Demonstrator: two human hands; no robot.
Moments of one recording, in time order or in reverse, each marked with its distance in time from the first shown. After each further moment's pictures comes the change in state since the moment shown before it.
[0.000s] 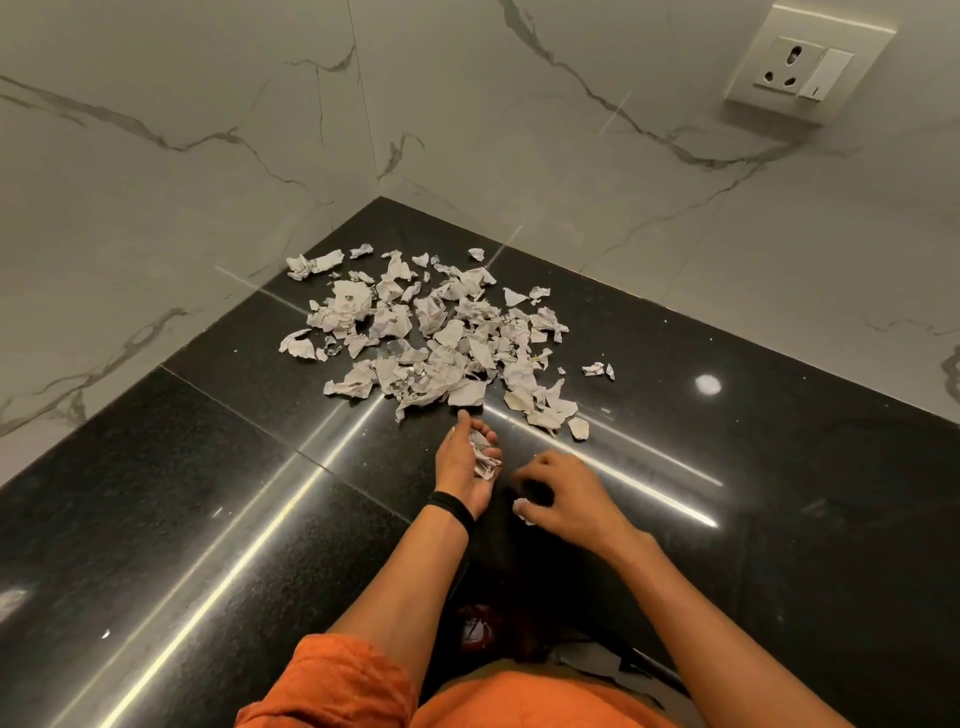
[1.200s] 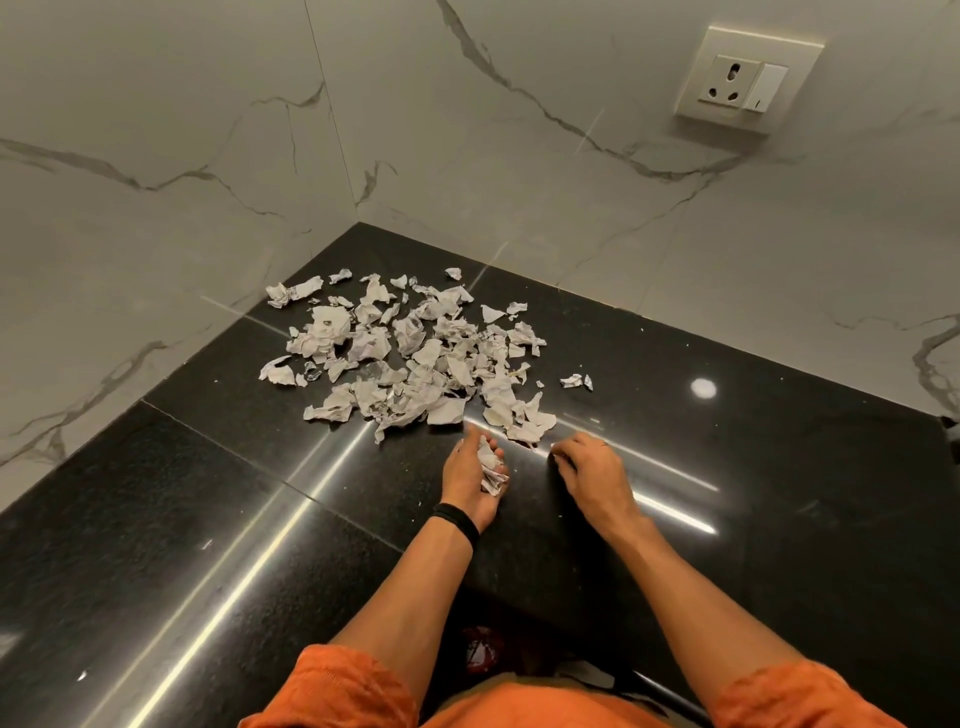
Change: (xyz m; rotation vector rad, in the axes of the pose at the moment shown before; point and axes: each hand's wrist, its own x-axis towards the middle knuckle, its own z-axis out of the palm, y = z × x) left_hand 0.004 -0.025 0.022 0.100 -0.003 -0.022; right_hand 0.012 0.052 -0.021 -0.058 0.397 0.139
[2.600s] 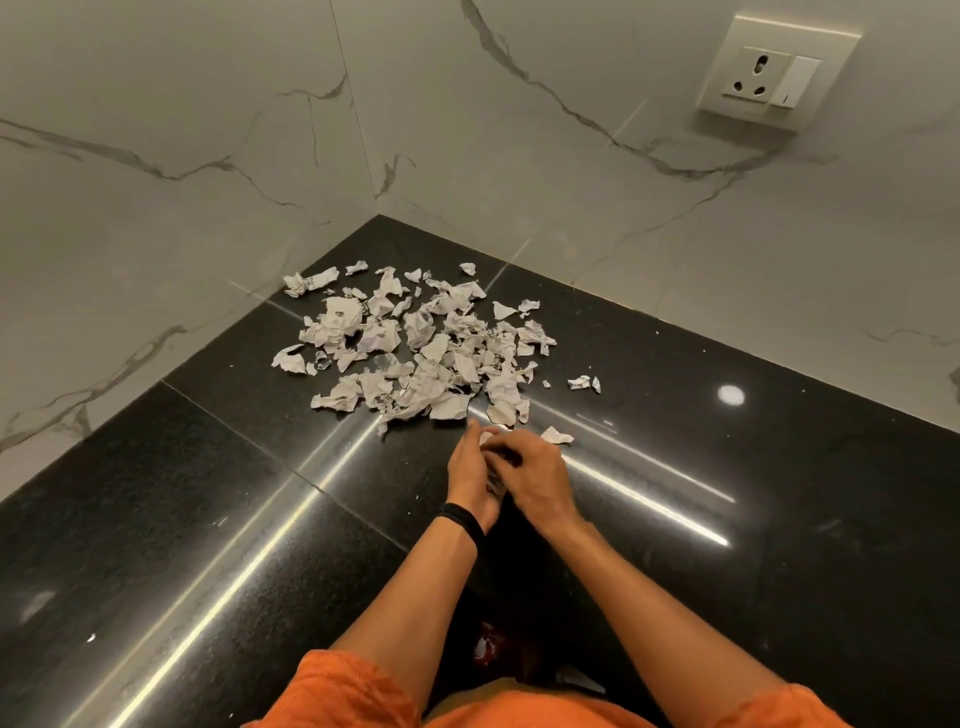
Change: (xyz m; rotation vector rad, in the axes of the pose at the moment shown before) left_hand -0.007 -0.014 0.008 0.102 0.030 0.183; right_hand 0.003 -0.075 0.007 0.527 -0.030 -0.009
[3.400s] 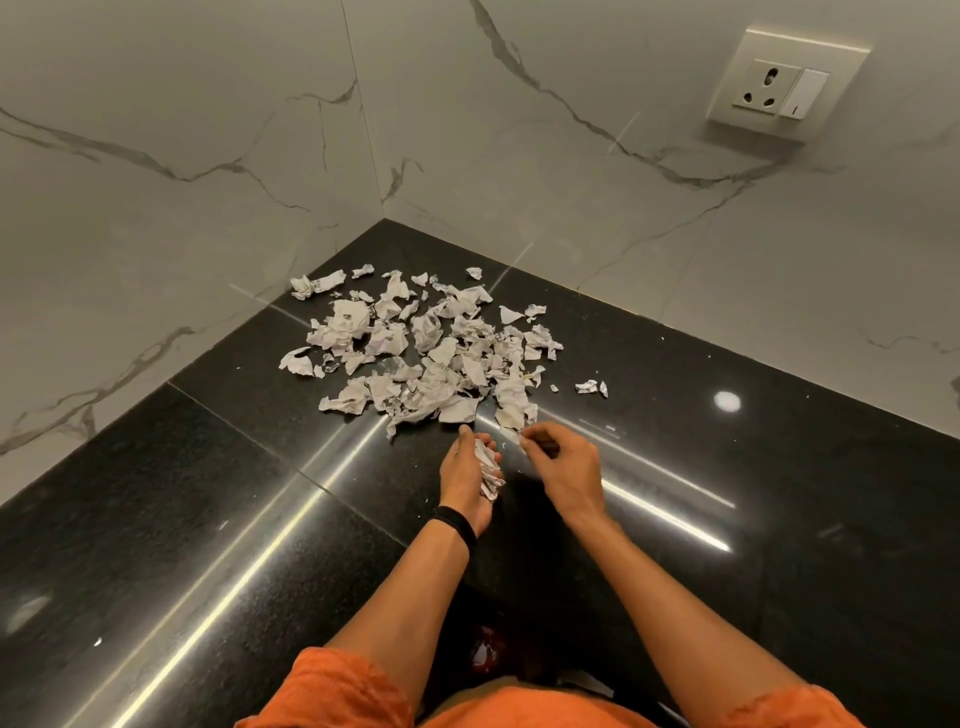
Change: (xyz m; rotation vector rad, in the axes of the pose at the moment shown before) left_hand 0.001 0.016 -0.014 0.018 0.030 0.005; right_hand 0.010 0.014 -0.010 -0.019 0.121 0.103
